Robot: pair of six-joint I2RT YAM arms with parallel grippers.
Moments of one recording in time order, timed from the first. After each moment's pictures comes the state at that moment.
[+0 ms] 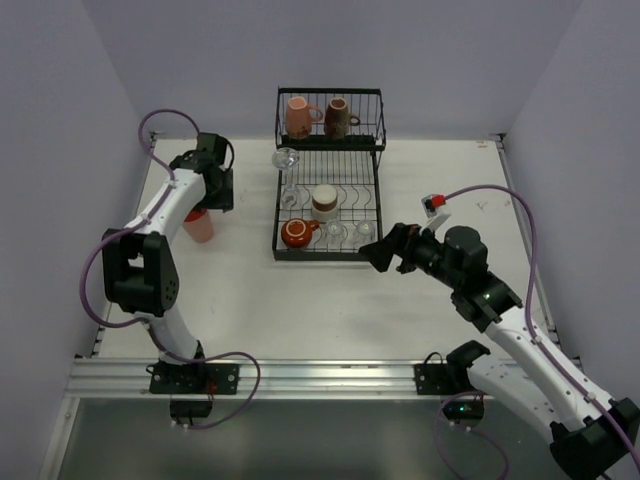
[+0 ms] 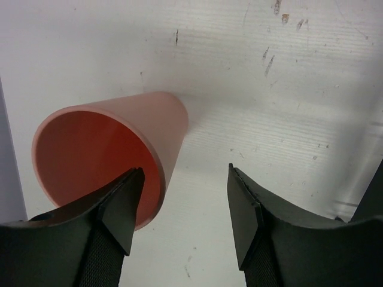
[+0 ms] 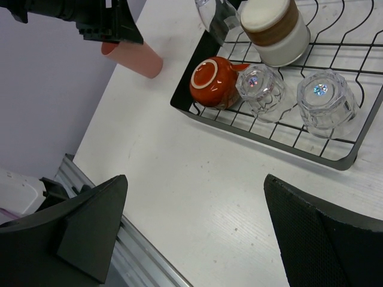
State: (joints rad) left arm -0.14 1.78 1.48 -0.82 -0.29 -0.18; right arm 0.51 0.75 0.66 -0.18 -0.25 0.60
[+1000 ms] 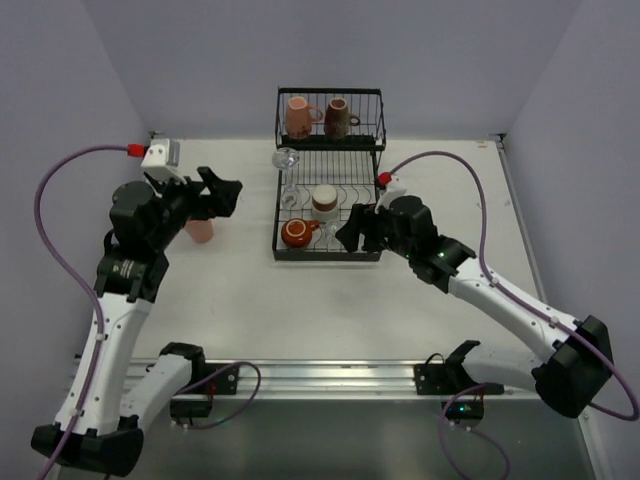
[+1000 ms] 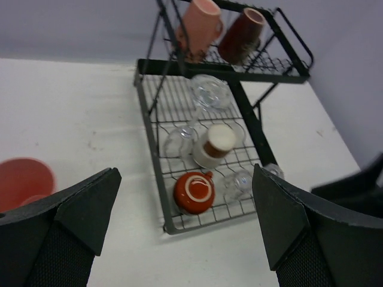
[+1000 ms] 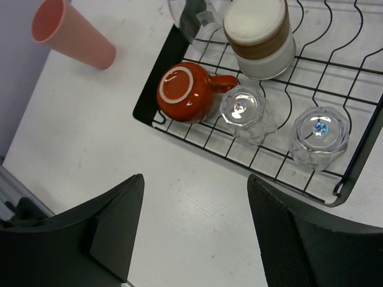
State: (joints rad) left arm -0.14 0.93 1.14 -0.40 0.13 -0.32; right arm 0.67 1.12 0.88 -0.18 -0.03 0.49
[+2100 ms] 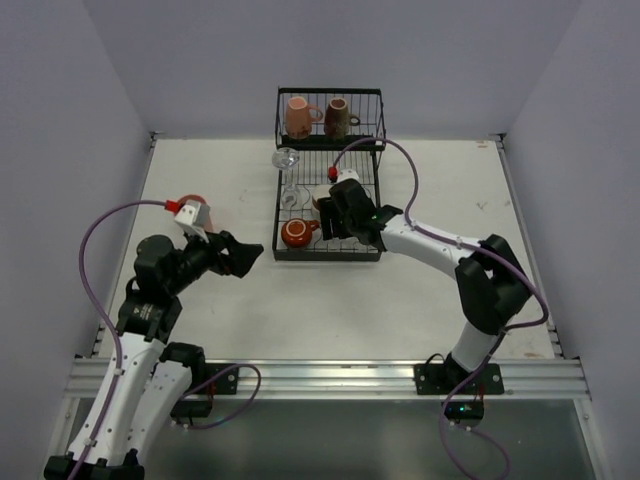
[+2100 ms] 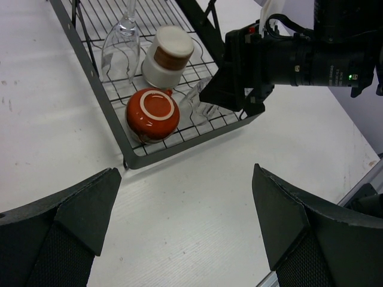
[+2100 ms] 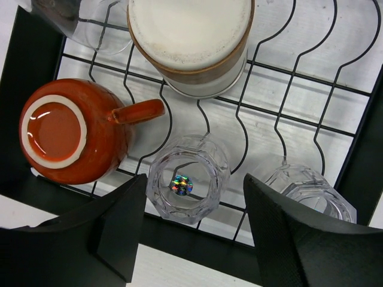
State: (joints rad) left arm -0.17 0.58 0.61 -0.27 0.47 -0.33; right arm 0.71 1.73 1.22 -0.27 0.23 0.37
